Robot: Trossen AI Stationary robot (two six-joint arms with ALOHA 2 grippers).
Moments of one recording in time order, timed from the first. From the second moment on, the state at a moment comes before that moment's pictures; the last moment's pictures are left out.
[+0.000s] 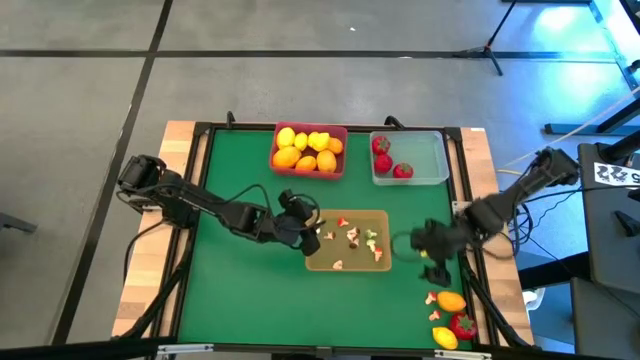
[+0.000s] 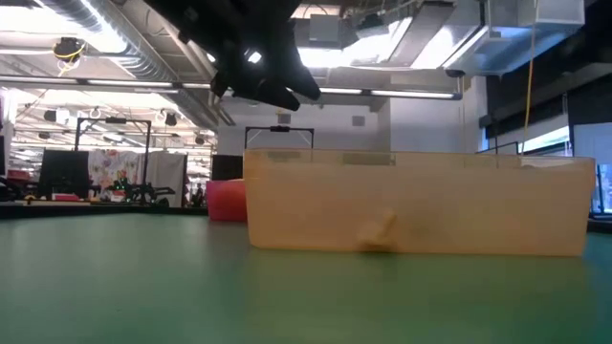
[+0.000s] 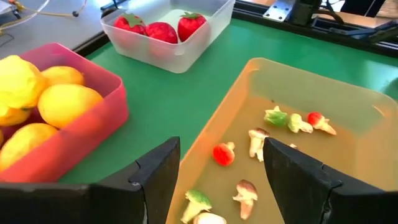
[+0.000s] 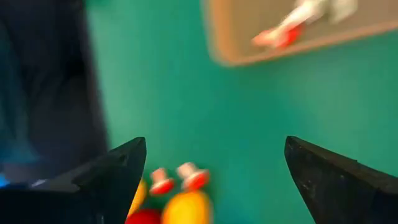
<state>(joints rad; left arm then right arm) -0.26 1.61 0.97 -0.01 -0.68 -0.46 0.57 1.11 0.98 -0.98 -0.10 0.80</state>
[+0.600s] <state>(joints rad) -0.27 1.61 0.97 -0.01 -0.68 -0.50 0.97 1.43 0.98 -1.00 -0.24 1.23</state>
